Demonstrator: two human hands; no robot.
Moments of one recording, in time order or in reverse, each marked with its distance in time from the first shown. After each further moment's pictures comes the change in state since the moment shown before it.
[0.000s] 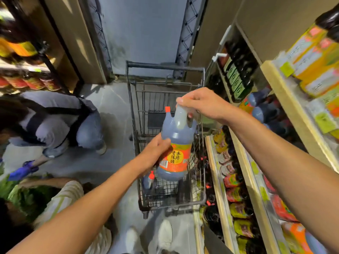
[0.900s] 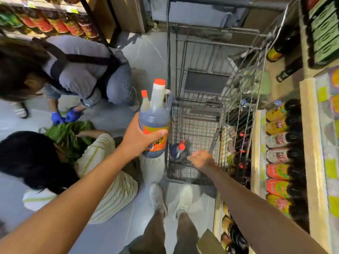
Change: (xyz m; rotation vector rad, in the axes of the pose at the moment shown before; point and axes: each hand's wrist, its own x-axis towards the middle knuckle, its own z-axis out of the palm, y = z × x) left_hand -0.044 -0.086 -0.113 0.327 0.653 -0.039; right_hand -0.026 0.230 0.306 0.020 -0.280 0.735
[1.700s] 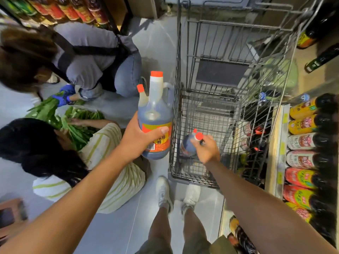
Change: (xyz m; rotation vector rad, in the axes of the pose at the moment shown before) left_hand 0.004 -0.019 0.001 -0.058 -0.019 -0.042; right_hand 0.060 0.006 0.023 0.213 0.289 -0.229
